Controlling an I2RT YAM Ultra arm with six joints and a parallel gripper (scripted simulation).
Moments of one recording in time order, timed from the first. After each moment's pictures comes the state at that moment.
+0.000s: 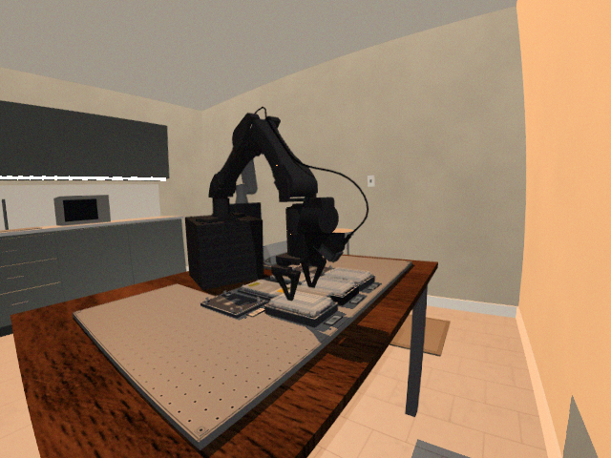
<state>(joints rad) -0.44 2.60 1.85 -0.74 0.01 -0.29</state>
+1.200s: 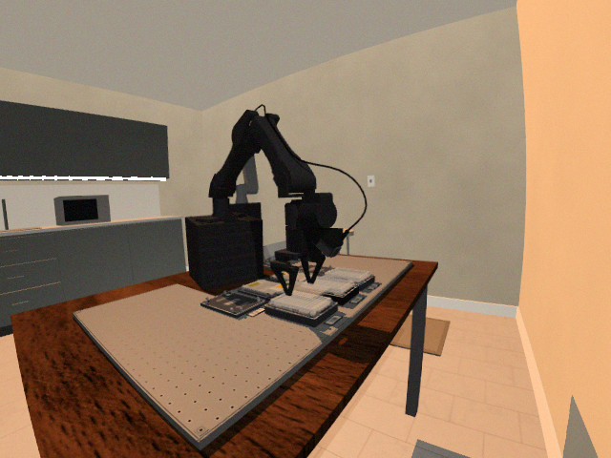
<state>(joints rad) -0.43 2.55 1.80 -0.73 0.01 -0.27</state>
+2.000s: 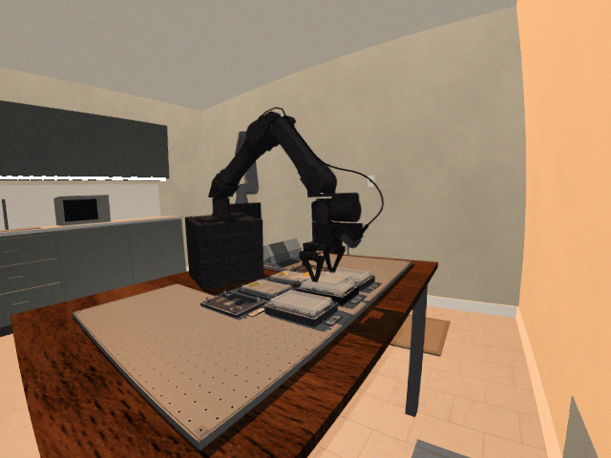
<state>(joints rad) -0.19 2.50 1.67 -0.67 0.03 -0.02</state>
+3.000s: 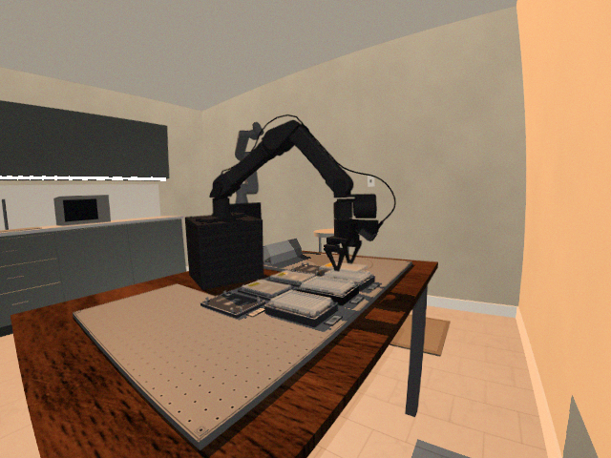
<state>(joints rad) 0.09 2.55 1.73 -0.69 0.05 0.26</state>
